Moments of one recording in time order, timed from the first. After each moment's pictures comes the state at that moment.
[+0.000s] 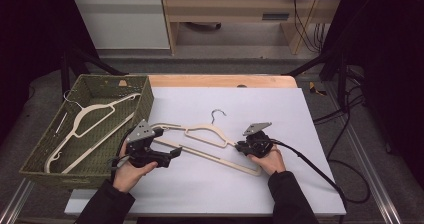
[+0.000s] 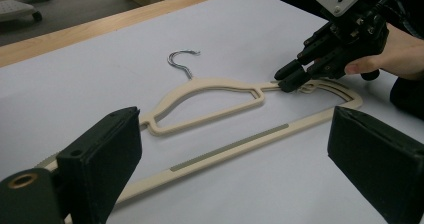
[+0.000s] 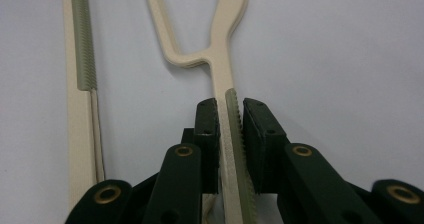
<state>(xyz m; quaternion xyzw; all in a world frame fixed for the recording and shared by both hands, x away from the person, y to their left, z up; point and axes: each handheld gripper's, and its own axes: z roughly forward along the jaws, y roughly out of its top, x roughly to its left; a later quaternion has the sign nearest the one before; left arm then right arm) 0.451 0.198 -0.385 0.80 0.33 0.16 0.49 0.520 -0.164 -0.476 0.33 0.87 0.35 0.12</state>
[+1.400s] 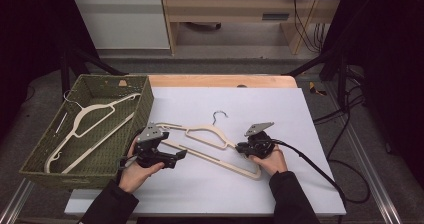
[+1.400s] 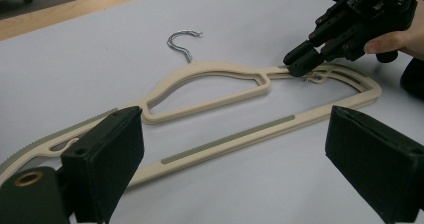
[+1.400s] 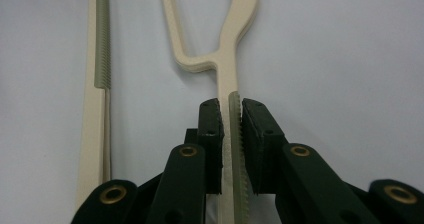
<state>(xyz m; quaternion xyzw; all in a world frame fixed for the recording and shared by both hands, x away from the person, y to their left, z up) 0.457 0.185 -0.399 0.81 0.33 0.14 0.46 0.516 -0.169 -0.471 0.31 0.87 0.37 0.10</state>
